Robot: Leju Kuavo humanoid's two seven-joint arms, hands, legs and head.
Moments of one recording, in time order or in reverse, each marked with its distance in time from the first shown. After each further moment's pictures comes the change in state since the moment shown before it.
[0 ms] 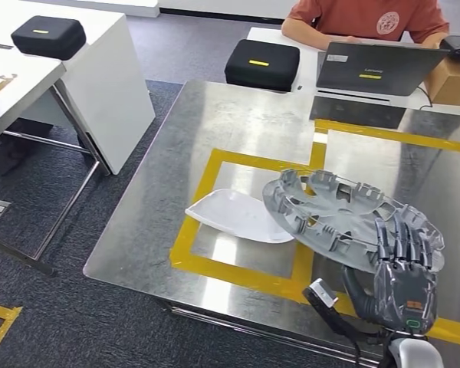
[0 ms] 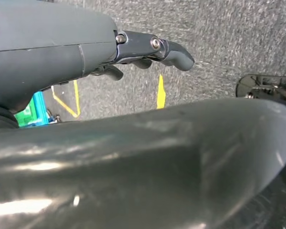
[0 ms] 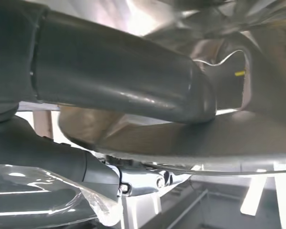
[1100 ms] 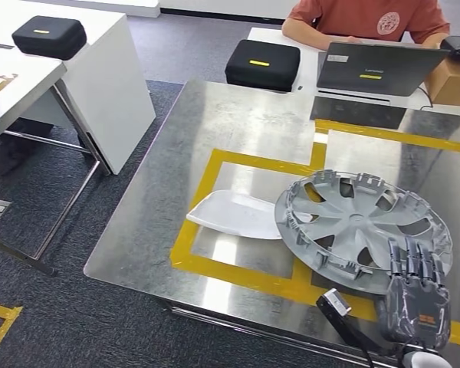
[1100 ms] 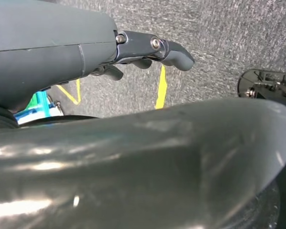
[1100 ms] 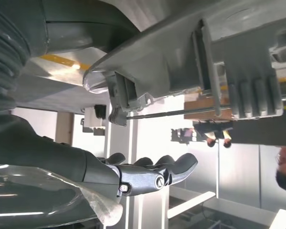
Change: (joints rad) left arm 0.012 -0.021 0.082 -0.046 -0.006 0.000 0.054; right arm 0.120 0.004 -0.112 -0.028 -0.031 0.105 -0.034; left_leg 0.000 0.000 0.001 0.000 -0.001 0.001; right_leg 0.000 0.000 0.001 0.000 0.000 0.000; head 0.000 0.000
